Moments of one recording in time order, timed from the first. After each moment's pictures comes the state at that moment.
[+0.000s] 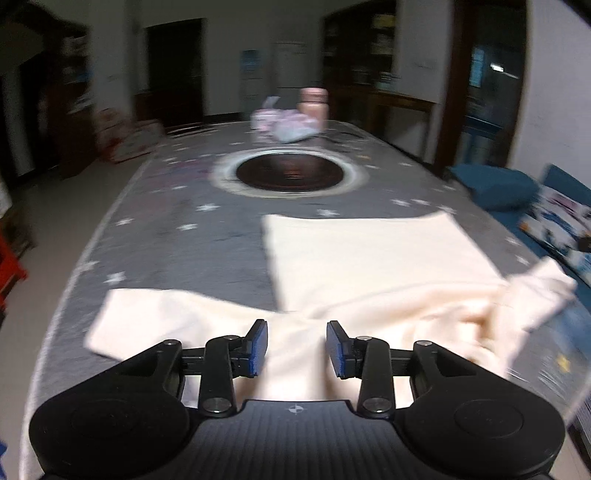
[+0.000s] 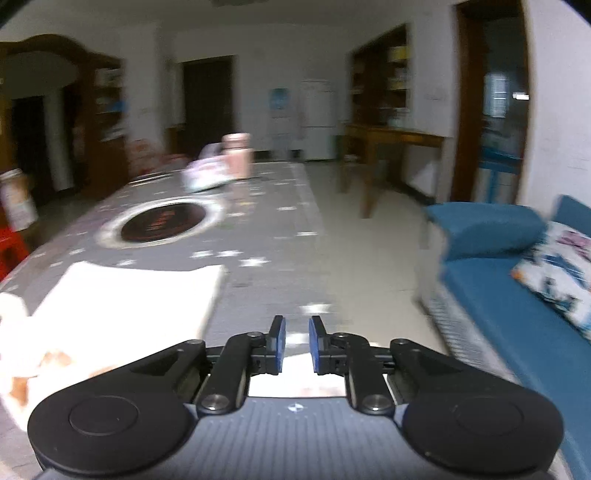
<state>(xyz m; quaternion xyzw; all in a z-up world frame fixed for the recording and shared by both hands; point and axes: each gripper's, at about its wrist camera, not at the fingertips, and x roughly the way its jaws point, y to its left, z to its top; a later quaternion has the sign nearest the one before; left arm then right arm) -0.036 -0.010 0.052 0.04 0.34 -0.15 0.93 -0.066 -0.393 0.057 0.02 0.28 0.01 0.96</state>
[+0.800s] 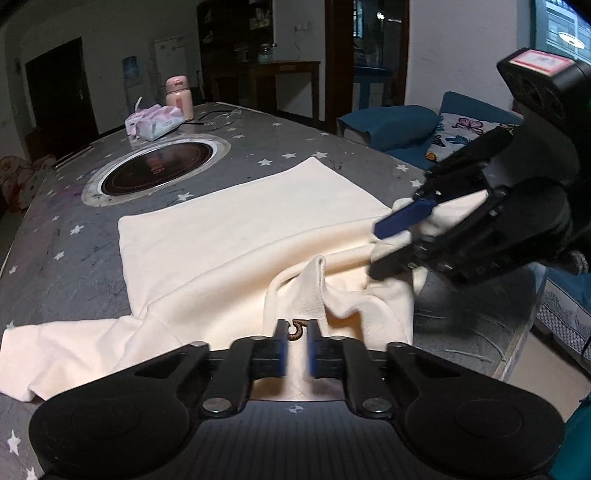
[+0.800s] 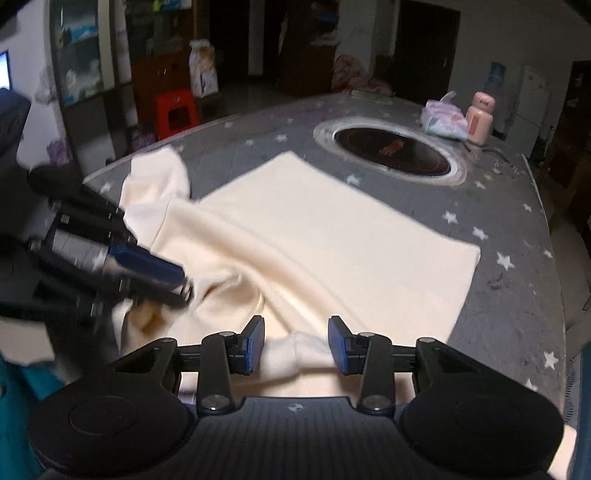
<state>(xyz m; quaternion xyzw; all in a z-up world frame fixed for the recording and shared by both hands) -0.049 -0.080 0.025 0.13 0.35 -0.29 0.88 -0.019 -0.264 0.021 -0.15 0.38 0.28 0.87</state>
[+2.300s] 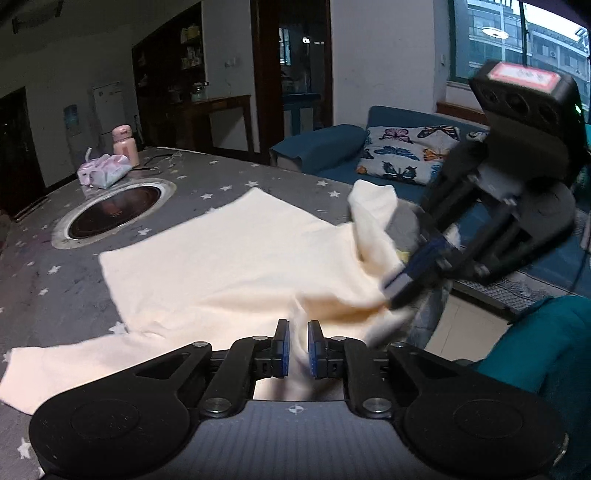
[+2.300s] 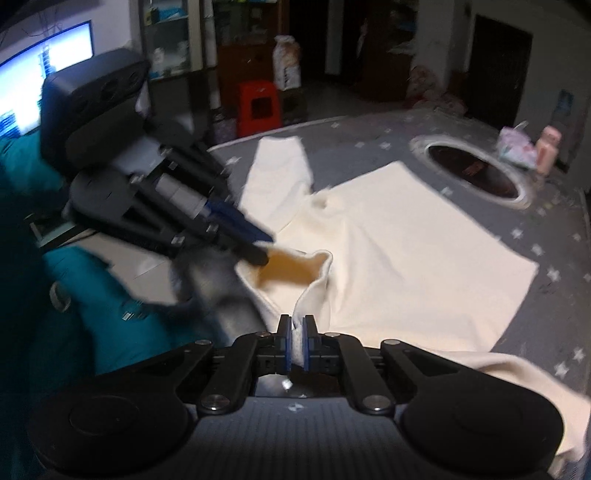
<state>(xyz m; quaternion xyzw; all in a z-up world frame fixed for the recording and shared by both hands) -0.109 -0.043 0.048 0.16 0.28 -0.39 0.86 -0.119 -0.248 0.047 -0.17 0.38 0.39 0.82</state>
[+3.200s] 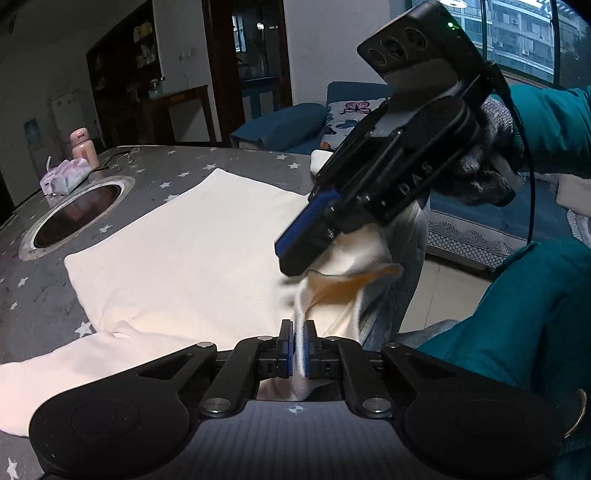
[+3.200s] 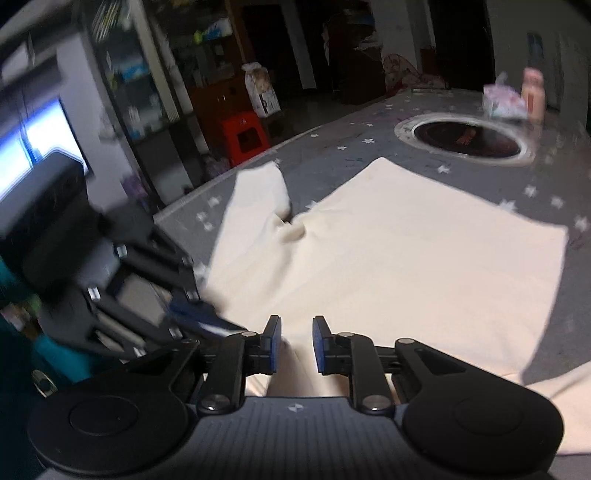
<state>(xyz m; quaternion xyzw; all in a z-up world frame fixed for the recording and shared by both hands) -0.121 -0.050 0.023 0.20 0.29 -0.45 0.82 -0.065 -0.257 0.029 -0.02 0.38 0.39 0.84</state>
